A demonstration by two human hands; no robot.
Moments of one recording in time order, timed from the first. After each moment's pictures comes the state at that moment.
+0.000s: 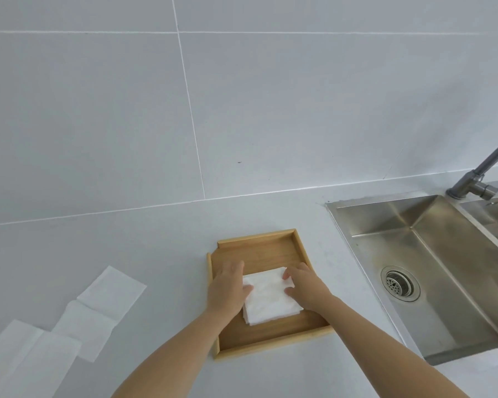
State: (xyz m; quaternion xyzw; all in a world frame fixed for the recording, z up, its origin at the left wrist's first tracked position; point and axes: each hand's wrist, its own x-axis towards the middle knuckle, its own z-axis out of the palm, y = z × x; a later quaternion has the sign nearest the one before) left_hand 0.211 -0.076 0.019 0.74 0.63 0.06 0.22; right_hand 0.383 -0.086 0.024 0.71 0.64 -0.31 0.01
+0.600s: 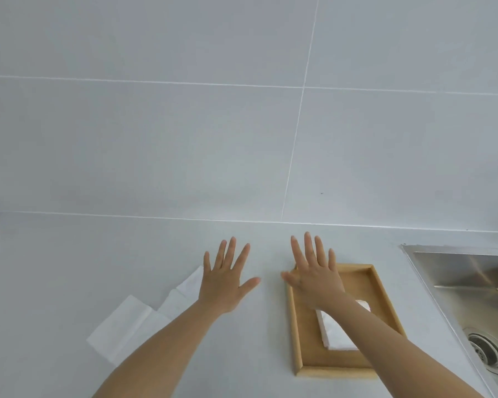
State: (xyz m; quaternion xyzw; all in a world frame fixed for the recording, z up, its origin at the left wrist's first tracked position) left_hand 0.033 -0.078 0.060 0.74 0.66 0.04 0.09; right_hand 0.227 -0.068 0.094 0.62 0.78 -0.08 0.05
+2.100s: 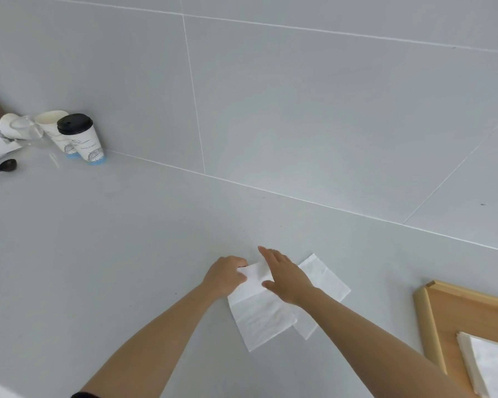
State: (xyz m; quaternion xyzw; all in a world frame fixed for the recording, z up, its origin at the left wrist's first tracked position) left_hand -0.204 -0.116 0.029 0.53 0.75 0.15 0.37; right_hand -0.058 -0.070 0.032 0.43 0.86 -0.26 0.07
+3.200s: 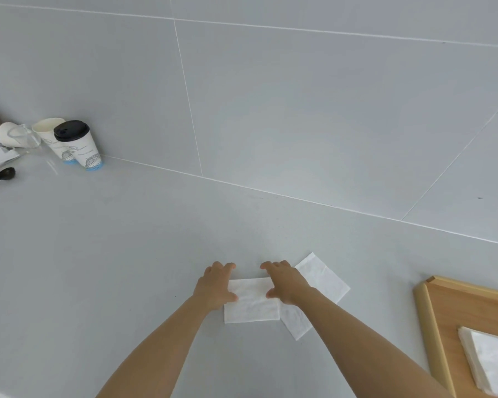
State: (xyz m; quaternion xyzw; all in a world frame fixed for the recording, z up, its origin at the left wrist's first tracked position) left_hand -0.216 -0.127 0.001 0.57 0.76 -0.02 0.30; right_hand -0.056 -0.062 0.009 0.44 0.85 -0.25 0.11
